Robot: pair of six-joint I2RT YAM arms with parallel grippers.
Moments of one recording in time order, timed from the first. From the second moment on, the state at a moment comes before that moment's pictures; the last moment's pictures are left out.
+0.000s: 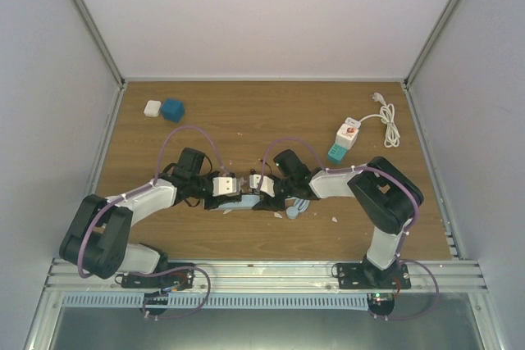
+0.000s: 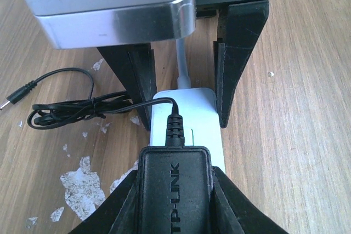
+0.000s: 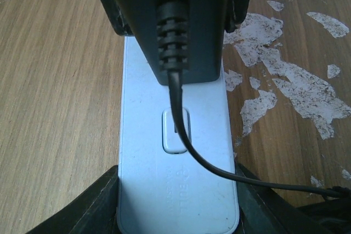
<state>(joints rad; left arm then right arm) -0.37 1.37 0.56 -0.18 0.75 0.98 0.73 1.81 0.82 0.07 -0.61 -0.66</state>
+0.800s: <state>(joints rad) -0.31 1.43 0.66 -0.32 0.83 0.98 0.73 1.82 0.83 0.07 -0.62 -0.65</state>
